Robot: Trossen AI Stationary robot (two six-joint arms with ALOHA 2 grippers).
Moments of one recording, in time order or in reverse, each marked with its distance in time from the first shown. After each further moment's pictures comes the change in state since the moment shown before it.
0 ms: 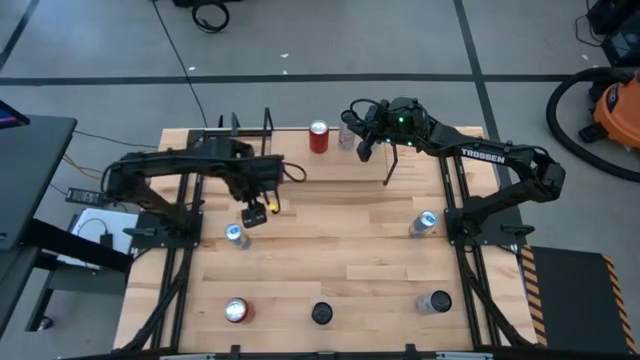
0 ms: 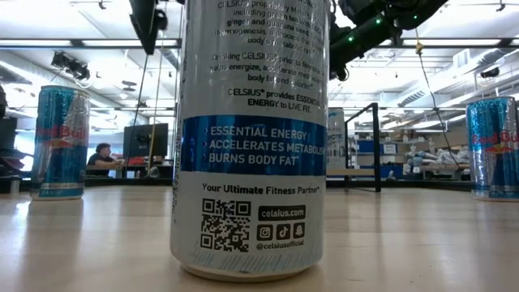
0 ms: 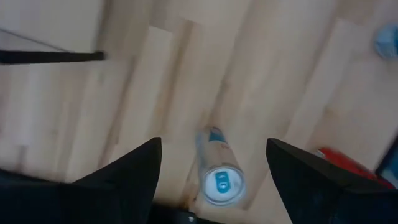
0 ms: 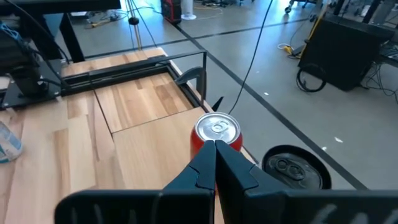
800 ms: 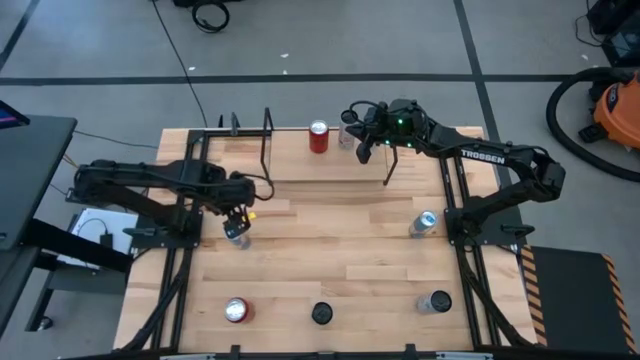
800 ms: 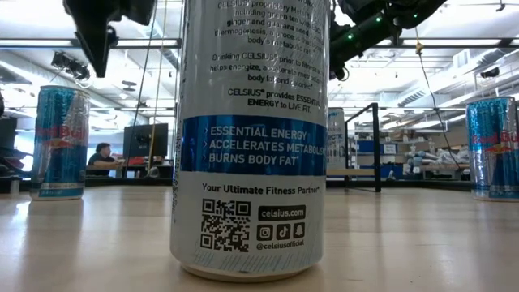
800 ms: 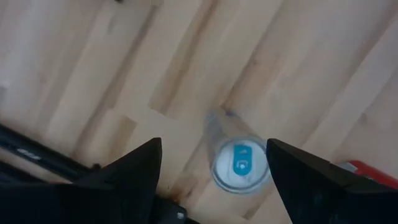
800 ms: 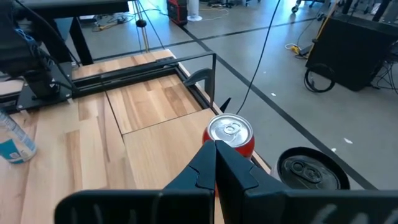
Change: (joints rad) left arm -0.122 -0.299 -0.436 0.166 -0.086 -0.293; right arm 0.020 0.000 0.000 0.004 -0.007 0.020
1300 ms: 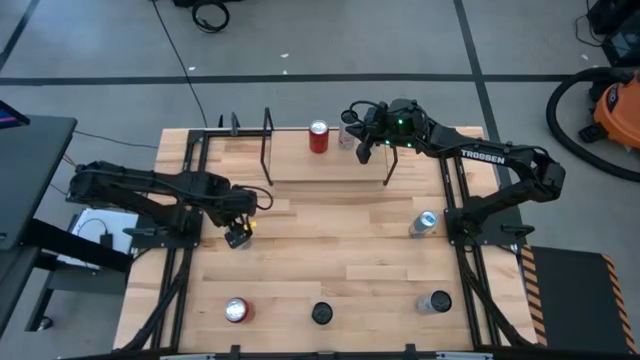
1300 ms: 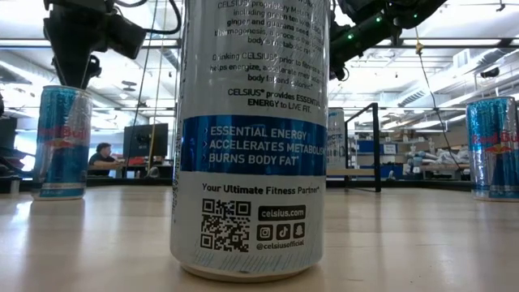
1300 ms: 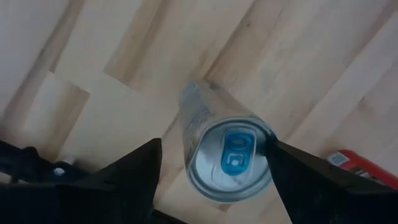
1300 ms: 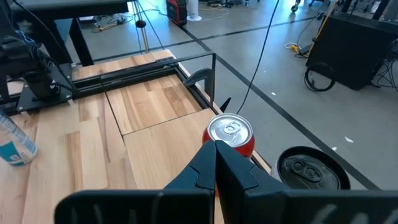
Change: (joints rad) left arm -0.013 -0.020 -0.215 0.147 0.135 -0.099; right arm 0.000 0.000 0.000 0.000 0.000 0.008
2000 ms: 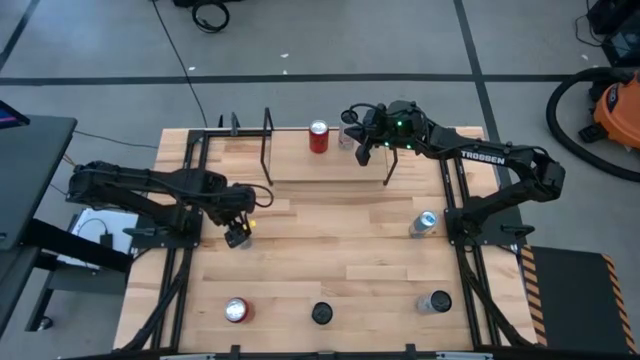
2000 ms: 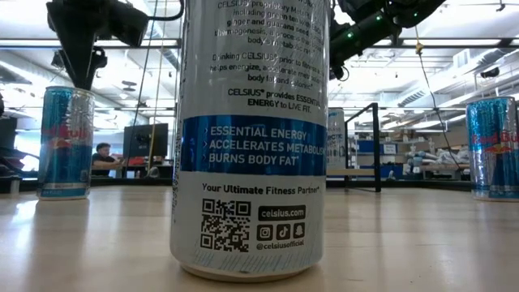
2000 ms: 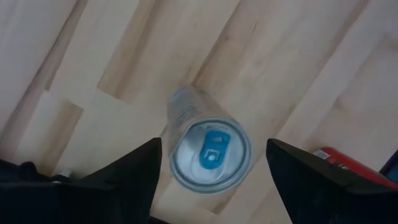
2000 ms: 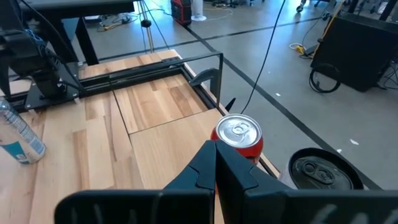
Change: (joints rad) left arm 0.005 -0.018 0.047 0.002 0.007 0.036; right arm 0.019 0.000 0.000 0.000 0.000 0.000
